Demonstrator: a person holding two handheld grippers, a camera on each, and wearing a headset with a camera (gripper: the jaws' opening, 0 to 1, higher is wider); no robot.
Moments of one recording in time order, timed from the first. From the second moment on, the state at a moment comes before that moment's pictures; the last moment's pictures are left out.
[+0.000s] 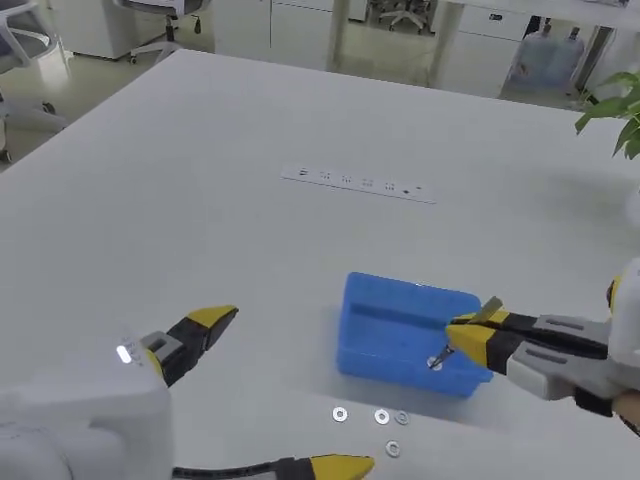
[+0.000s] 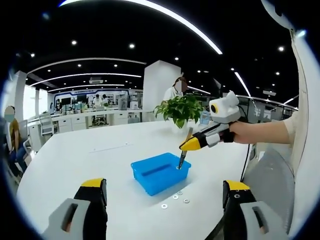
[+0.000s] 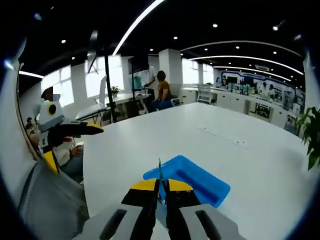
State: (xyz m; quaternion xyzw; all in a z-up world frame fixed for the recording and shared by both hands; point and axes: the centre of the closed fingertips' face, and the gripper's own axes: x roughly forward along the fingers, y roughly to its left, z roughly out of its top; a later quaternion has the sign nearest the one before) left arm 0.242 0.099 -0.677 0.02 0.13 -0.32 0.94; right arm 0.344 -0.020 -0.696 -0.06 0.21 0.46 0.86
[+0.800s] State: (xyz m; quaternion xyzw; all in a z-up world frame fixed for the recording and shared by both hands) left arm 0.241 0.106 -0.676 0.01 0.14 -0.31 0.94; right arm 0.399 -0.036 -0.751 -0.05 0.27 0.38 0.88
